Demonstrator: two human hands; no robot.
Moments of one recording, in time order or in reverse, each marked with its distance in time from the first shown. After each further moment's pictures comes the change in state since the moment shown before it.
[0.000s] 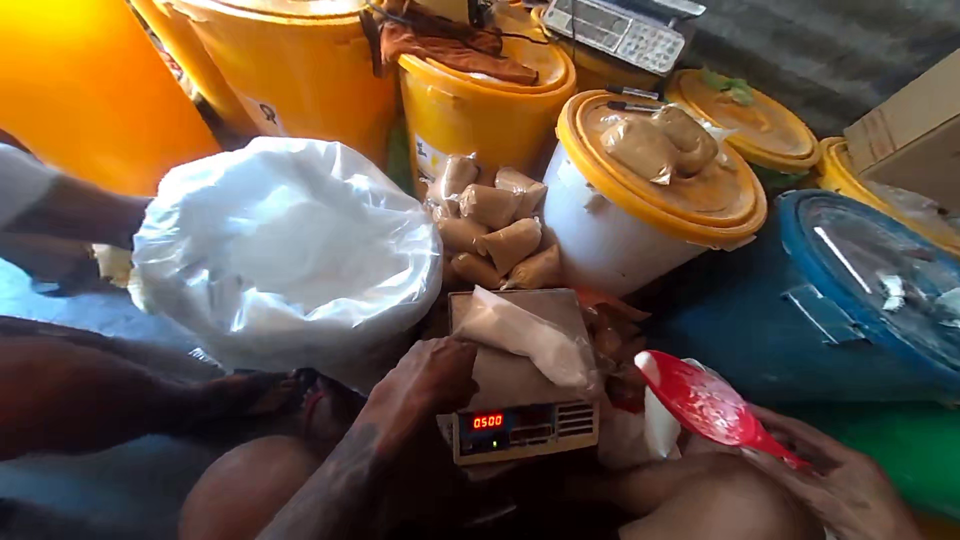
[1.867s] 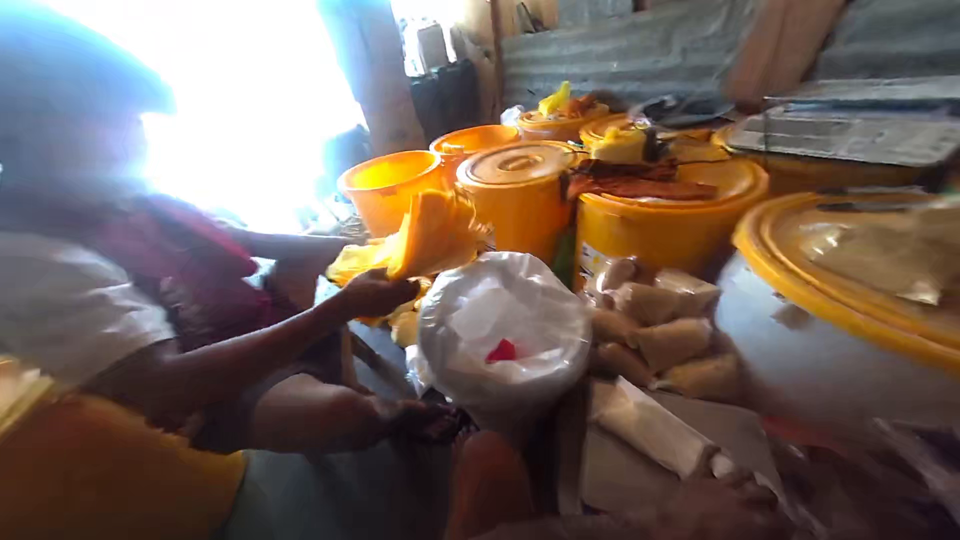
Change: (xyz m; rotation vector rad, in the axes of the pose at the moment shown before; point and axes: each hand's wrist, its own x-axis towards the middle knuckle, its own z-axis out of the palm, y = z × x) left_hand 0.128 0.117 0.098 0.065 0.797 0.520; right_hand 0.190 -0.045 0.077 0.019 0.061 -0.449
